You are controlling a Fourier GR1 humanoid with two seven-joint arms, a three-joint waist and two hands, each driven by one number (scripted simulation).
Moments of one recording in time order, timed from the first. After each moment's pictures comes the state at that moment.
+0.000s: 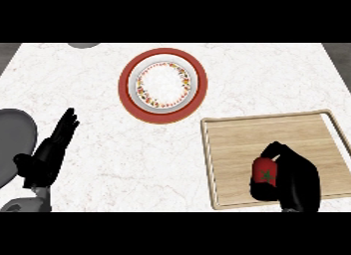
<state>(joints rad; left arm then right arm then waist) -0.05 0.26 0.01 -1.33 0.07 -0.02 -0.15 0.07 -0.21 0.36 -1.77 1.10 -0.17 0.80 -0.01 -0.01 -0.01</state>
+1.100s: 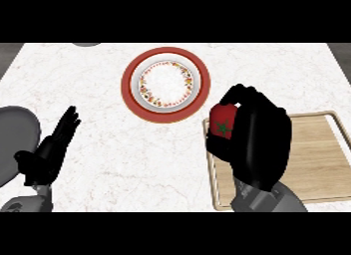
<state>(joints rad) -0.06 0.24 0.04 -1.35 0.04 -0.04 -0.12 -0.43 -0.01 0.46 -1.84 1.38 0.01 0.99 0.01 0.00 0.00</state>
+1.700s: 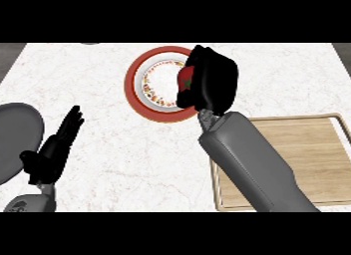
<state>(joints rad) -0.07 0.22 0.04 -1.33 0.02 -0.05 -0.14 -0.82 0.00 0.38 -1.27 1.11 -0.22 0.95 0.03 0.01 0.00</state>
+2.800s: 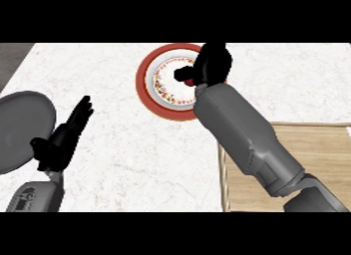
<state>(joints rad) -0.15 0.21 0.02 -1.31 0.01 -0.08 -0.11 -1.12 0.00 0.37 -0.58 0.70 -0.81 0.86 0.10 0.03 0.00</state>
